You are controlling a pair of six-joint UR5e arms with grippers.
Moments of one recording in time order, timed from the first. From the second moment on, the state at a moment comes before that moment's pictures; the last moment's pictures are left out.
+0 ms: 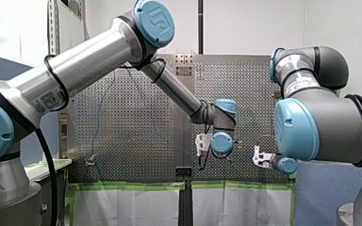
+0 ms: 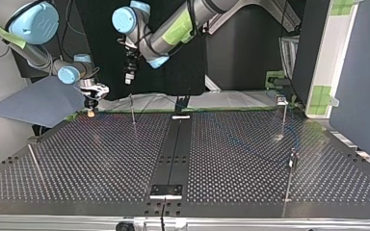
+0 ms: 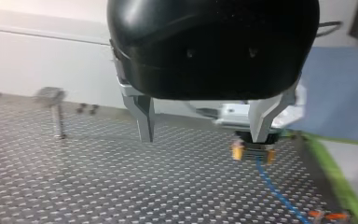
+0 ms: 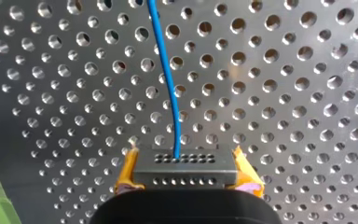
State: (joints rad) left arm -0.96 -2.47 -1.31 -2.60 -2.22 -1.70; right arm 1.61 -0.48 1.42 -0.83 1.26 1.63
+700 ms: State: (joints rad) left arm -0.95 -2.28 -1.50 -2.43 -2.12 -1.83; right arm 1.61 -0.48 1.42 -0.83 1.25 1.63
